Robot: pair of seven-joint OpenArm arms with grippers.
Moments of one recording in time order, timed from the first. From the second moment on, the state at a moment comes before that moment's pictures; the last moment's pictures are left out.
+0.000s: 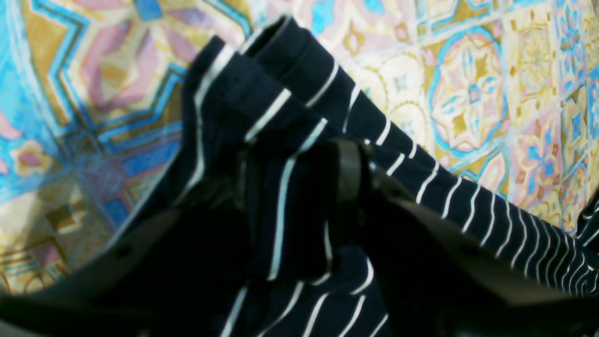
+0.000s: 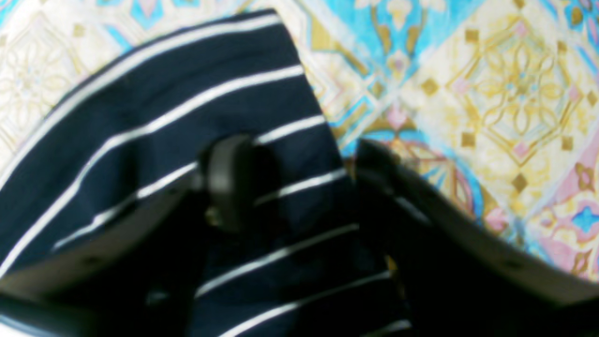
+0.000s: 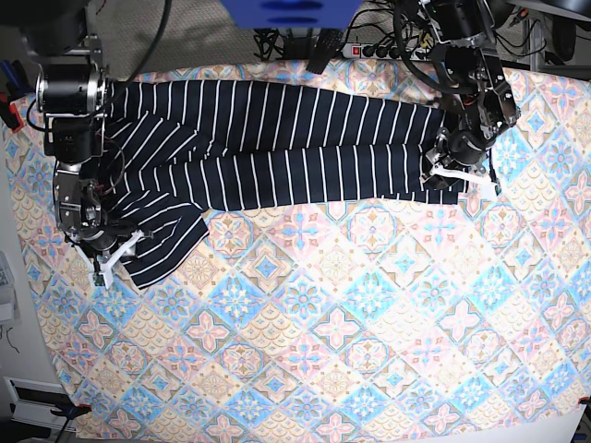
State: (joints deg) left arm 10.3 -2.5 -26.4 83.1 -30.4 -4.5 42.5; right arm 23.0 21.5 0.1 33.6 9.4 20.5 -15.8
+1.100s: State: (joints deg) left arm 10.0 -3.2 -26.5 83.1 -30.4 -4.5 42.4; right arm -14.6 21.9 22.9 91.8 16.8 26.6 -41.1
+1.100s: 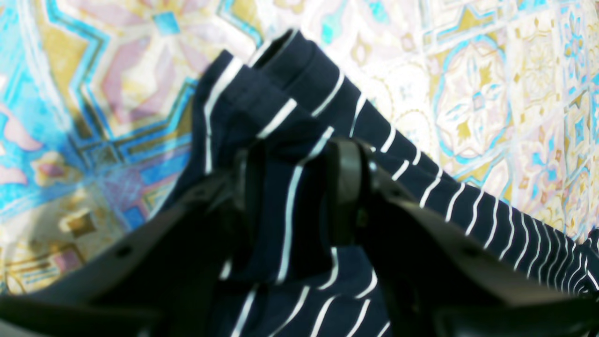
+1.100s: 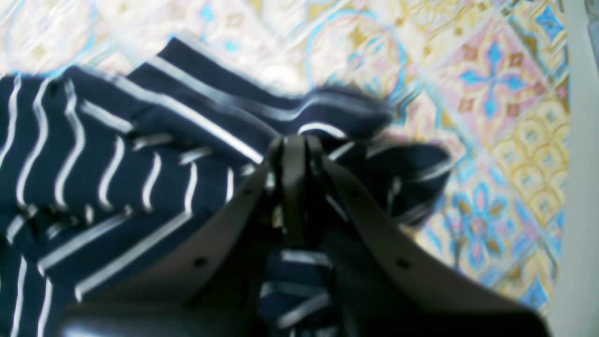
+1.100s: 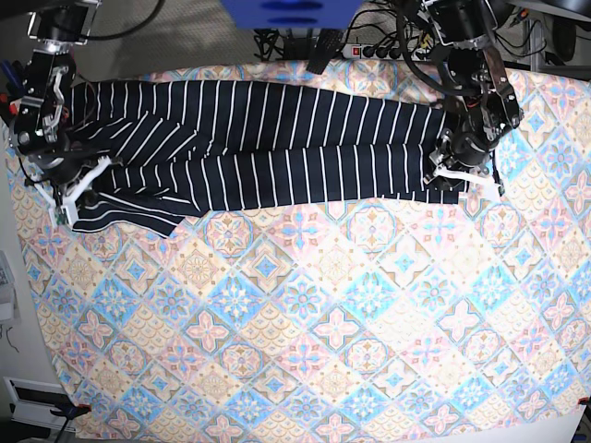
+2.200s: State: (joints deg) left arm 10.1 -3.2 -26.5 82.9 -30.2 -4.4 40.1; right arm -32.9 18.6 33.0 97.2 26.4 26.0 -39.6
